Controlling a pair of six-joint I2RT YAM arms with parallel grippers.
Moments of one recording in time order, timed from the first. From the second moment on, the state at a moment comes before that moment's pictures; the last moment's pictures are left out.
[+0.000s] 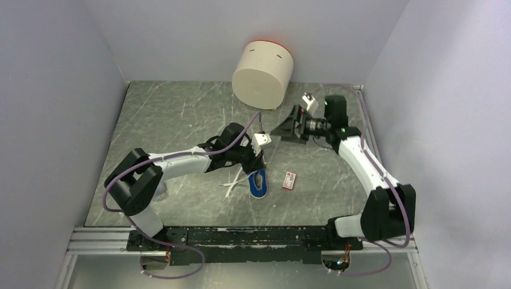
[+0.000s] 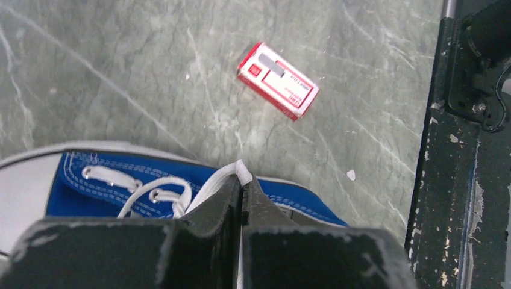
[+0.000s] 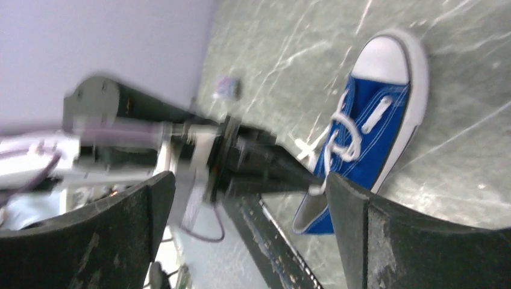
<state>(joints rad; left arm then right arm) -0.80 1.67 0.95 0.11 0.53 0.13 0.21 1.41 1.15 -0.48 -0.85 0.44</state>
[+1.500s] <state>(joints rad) -0.62 1.91 1.10 -0.06 0.69 -0.19 1.28 1.83 1.05 -0.18 0.45 0.86</state>
